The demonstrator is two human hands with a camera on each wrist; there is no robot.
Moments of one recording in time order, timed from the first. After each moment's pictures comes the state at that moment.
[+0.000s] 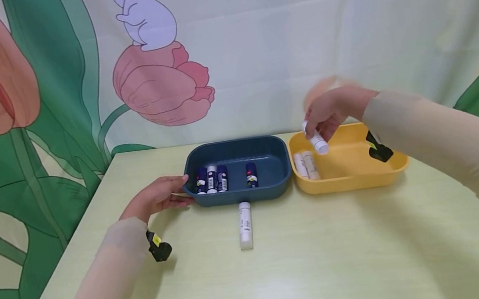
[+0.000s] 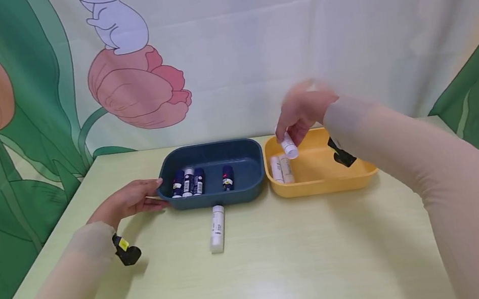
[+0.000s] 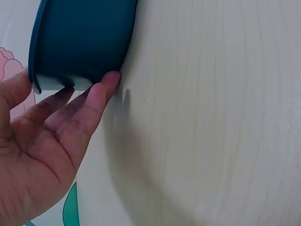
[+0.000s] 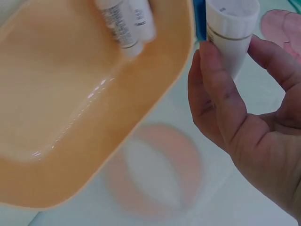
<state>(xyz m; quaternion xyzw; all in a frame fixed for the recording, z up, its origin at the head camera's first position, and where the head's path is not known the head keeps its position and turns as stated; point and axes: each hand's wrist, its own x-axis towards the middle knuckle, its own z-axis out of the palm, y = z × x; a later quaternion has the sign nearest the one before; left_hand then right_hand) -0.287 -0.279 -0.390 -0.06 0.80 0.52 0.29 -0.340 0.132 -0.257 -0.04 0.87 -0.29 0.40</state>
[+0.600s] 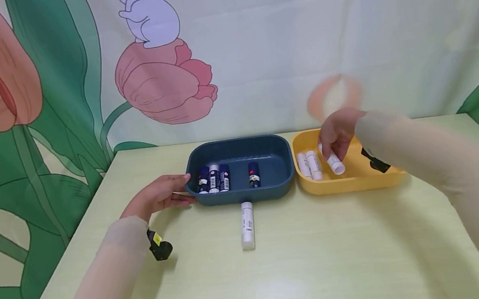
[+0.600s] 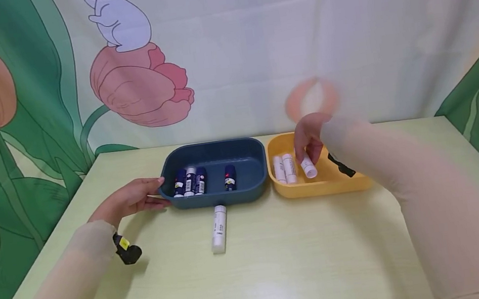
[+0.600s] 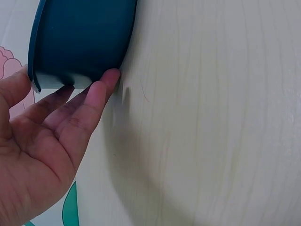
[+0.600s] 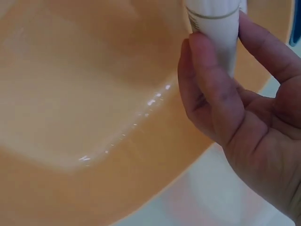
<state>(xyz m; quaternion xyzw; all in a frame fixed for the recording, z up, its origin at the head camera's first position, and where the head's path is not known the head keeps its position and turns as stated) -0.289 -0.281 -0.389 -0.07 0.79 0.53 0.30 -0.372 0.149 -0.328 0.01 0.85 -0.23 0.48</state>
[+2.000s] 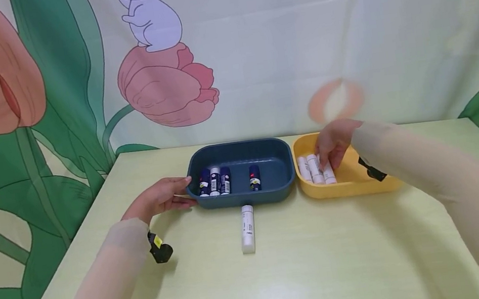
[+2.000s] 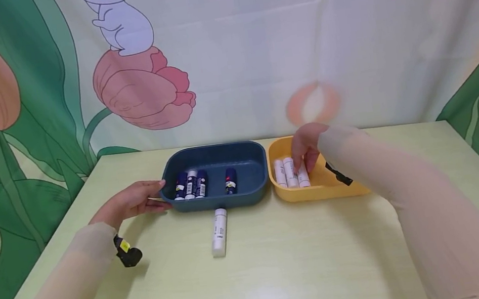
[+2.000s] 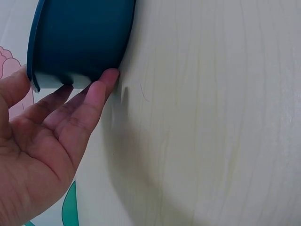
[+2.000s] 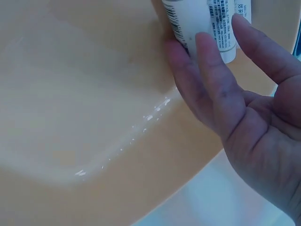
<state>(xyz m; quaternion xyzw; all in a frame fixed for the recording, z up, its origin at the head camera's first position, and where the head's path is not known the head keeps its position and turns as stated) -0.290 -0.283 -0.393 -0.06 0.80 0.53 0.29 -0.367 0.139 -0.337 -0.03 0.87 -0.18 0.45</state>
